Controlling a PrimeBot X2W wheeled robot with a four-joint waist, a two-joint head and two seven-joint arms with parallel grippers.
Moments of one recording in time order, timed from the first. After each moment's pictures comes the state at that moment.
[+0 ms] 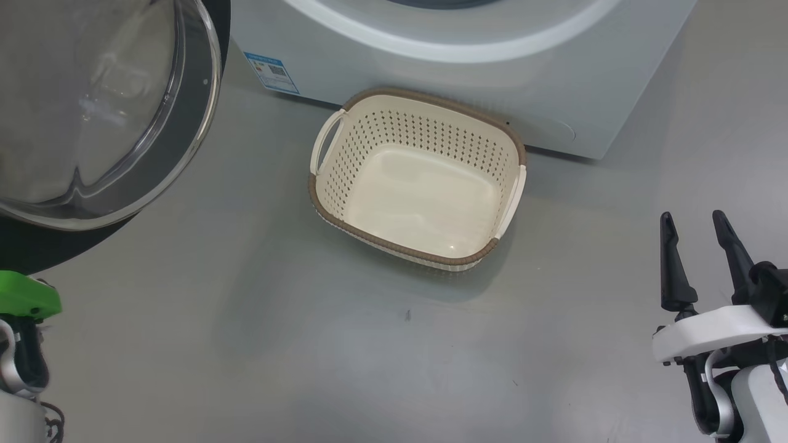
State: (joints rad) left arm -0.42 0.29 0.08 0.56 -0.61 -0.01 -0.25; right arm -0.04 -0.27 0.14 0.01 0.40 -0.12 -0.14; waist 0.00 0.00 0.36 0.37
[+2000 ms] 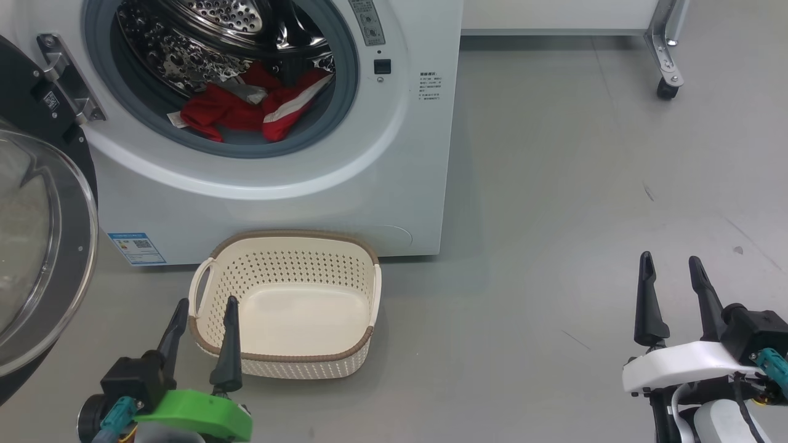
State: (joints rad) left arm -0.03 0.06 -0.17 0.20 -0.42 -0.03 -0.25; right arm 0.02 -0.17 0.16 0.07 0.46 -0.09 -0.22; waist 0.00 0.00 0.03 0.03
